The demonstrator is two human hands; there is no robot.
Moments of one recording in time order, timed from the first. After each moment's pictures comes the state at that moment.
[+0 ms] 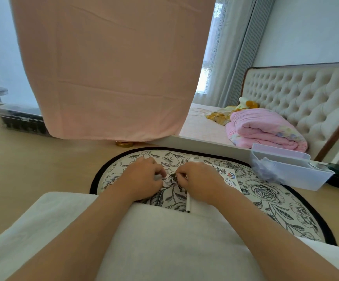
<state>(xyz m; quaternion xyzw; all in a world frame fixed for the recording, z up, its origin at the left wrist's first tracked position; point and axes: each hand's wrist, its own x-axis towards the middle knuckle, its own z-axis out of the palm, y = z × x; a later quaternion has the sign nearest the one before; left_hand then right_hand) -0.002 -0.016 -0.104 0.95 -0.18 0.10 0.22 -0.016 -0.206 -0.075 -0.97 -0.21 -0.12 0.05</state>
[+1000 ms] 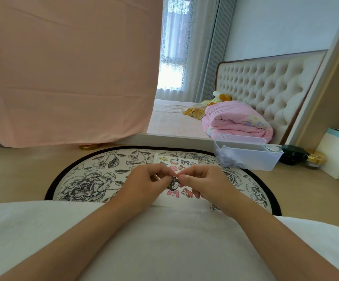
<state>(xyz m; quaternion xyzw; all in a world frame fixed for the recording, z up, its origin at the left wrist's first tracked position) -0.060 -0.110 -0.088 0.81 -0.21 0.07 0.54 -0.093 -0.299 -0.062 -0.82 -0.06 -0.04 0.57</state>
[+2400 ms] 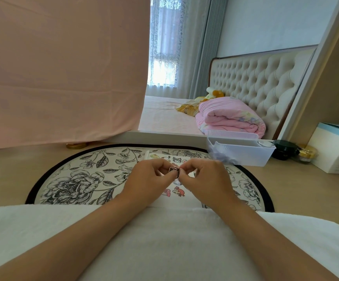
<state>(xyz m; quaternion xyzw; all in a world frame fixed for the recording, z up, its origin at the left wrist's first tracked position) -0.042 -0.145 -0.097 0.81 -0.21 0.13 0.53 -0.079 -0.310 -0.081 -0.90 -0.07 -0.30 0.30</state>
